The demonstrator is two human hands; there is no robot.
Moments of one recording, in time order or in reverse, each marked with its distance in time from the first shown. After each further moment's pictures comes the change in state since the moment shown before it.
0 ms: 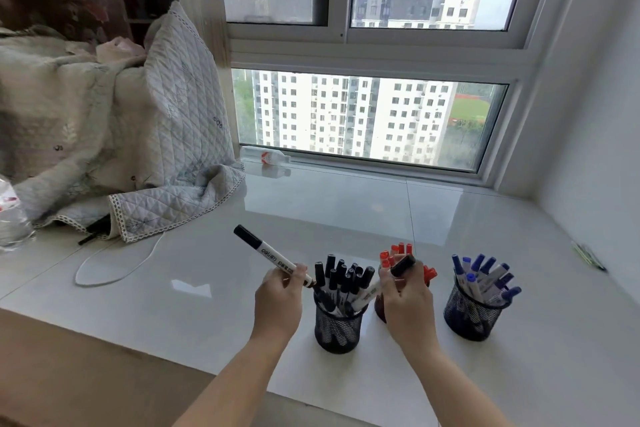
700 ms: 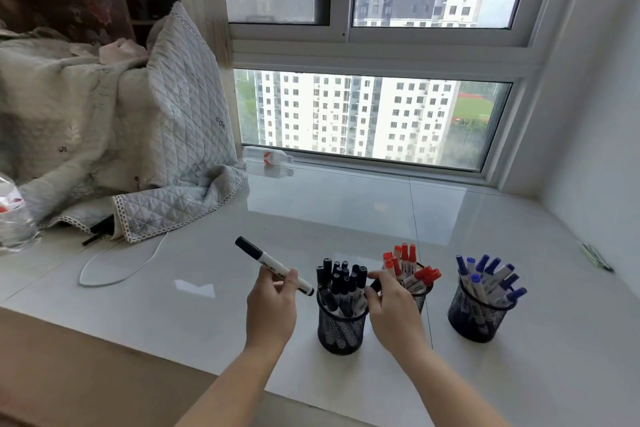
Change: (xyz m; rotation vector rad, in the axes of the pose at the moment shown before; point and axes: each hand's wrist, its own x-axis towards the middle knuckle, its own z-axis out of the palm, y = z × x) left_hand 0.000 -0.009 -0.008 0.083 0.097 0.078; right_hand 0.001 0.018 0.017 -0.361 -0.235 -0.085
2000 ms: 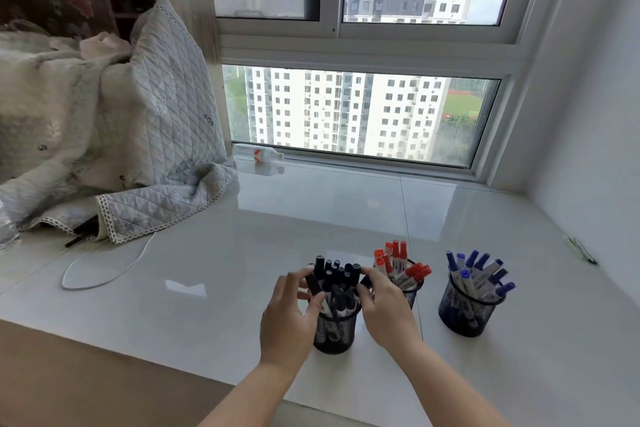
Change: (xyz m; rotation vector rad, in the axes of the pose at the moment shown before) left_hand -0.022 -0.016 0.030 0.153 -0.059 0.309; right_hand 0.002 0.002 -0.004 0.053 -0.078 0.020
